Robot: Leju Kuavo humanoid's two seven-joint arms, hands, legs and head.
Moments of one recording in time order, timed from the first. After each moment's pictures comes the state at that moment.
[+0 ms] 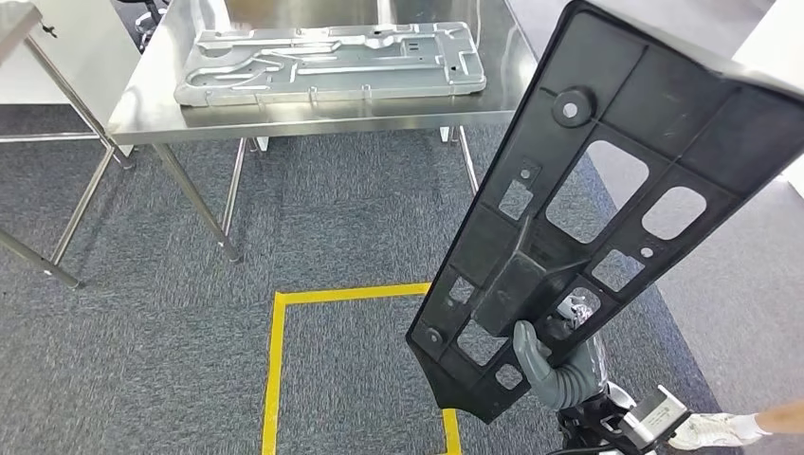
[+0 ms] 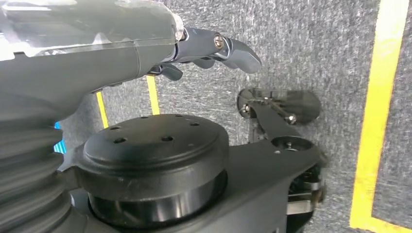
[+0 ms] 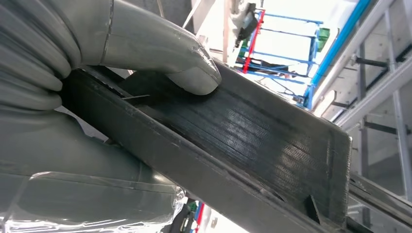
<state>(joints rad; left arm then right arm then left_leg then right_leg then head) -0.11 -0.07 -1.00 -0.15 1.04 0.24 -0.04 0.17 -0.04 0.06 -1.99 0.09 0.22 -0.54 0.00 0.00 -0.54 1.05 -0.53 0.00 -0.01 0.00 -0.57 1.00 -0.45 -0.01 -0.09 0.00</state>
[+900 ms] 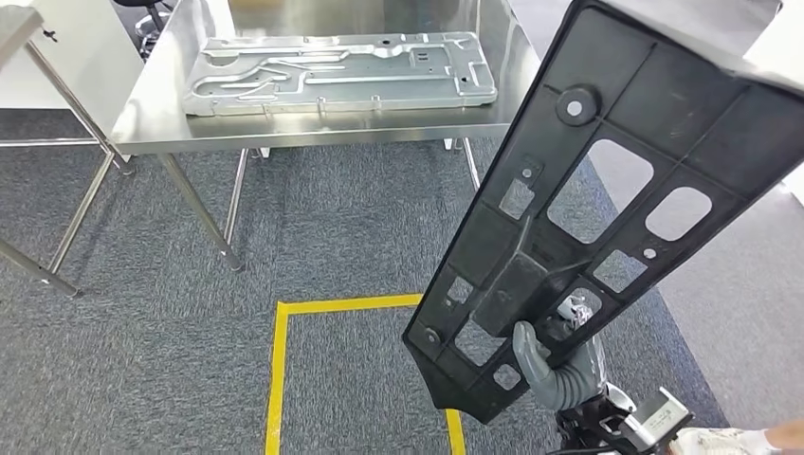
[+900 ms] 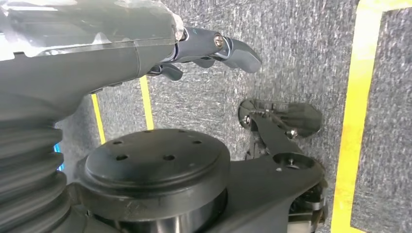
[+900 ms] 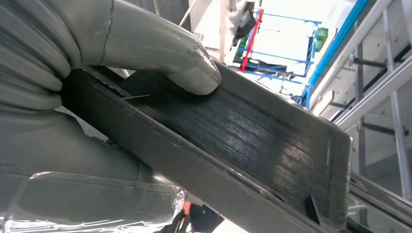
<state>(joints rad) -0.10 -0.06 -1.00 -0.15 1.05 0.24 -0.04 0.18 -0.04 0.06 -2.00 0.09 0.21 -0.54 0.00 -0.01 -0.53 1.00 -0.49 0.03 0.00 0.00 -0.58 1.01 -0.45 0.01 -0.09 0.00</state>
